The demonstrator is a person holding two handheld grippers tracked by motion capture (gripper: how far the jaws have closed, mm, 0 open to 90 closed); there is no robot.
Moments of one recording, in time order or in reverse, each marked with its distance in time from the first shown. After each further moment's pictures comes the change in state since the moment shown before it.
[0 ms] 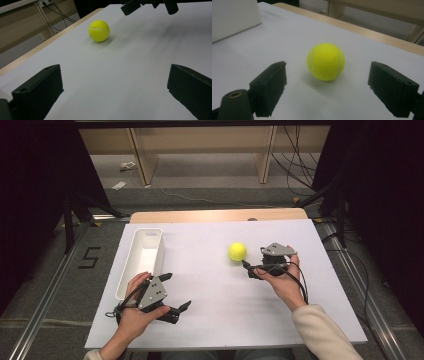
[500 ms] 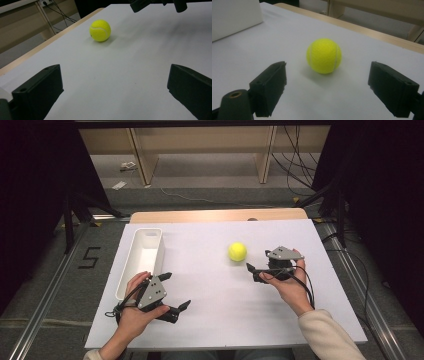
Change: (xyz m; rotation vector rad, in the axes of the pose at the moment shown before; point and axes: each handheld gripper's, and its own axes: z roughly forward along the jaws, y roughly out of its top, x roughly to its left) left arm 0.001 -0.001 0.000 0.003 0.002 -0.002; right arm -0.003 -0.008 -0.015 -0.006 0.002 0.003
